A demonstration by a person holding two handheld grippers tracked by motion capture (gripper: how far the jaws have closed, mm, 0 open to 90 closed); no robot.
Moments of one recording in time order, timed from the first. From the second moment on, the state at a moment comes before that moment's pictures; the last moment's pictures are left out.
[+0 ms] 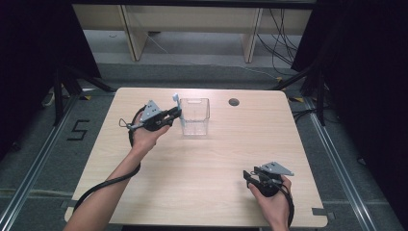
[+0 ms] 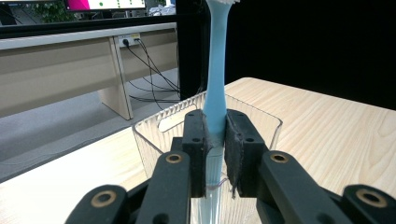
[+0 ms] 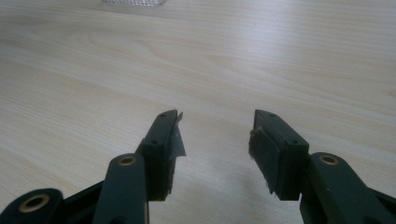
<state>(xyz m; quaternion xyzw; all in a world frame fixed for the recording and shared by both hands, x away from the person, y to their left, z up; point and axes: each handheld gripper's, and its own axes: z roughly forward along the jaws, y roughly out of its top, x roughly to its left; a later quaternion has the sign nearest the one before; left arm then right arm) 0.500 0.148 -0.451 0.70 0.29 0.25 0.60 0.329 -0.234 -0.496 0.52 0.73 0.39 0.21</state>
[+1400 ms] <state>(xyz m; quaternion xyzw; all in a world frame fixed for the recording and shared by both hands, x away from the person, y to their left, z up) 0.505 0.144 -0.463 0.73 0.30 0.24 0.57 0.329 -0.234 -0.498 0.52 0.73 0.38 0.21</state>
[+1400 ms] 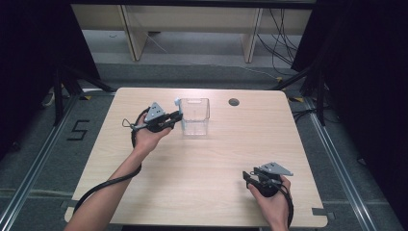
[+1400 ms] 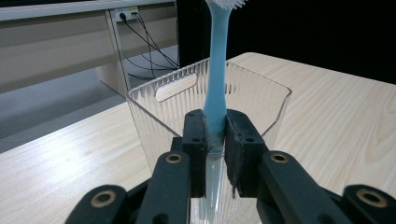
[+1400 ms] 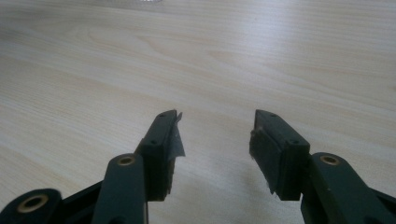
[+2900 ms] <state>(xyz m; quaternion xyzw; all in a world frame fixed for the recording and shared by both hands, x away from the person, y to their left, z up) 0.500 0.149 -0.456 0.72 0.32 0.24 0.57 0.330 -0.233 -0.500 0.52 0.73 0.38 0.21</state>
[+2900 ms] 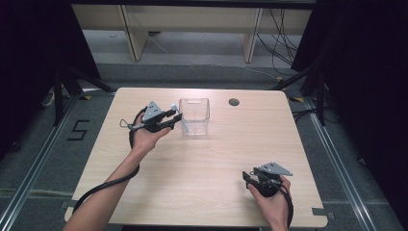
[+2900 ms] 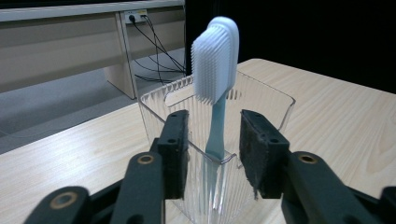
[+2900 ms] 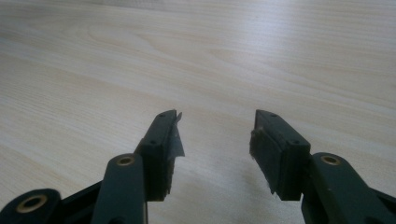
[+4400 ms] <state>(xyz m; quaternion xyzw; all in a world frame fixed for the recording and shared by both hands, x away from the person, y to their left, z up) 0.448 0.188 -0.453 0.73 0.34 0.24 0.55 0.328 -0.234 -0.499 0.53 0.73 0.39 0.20</state>
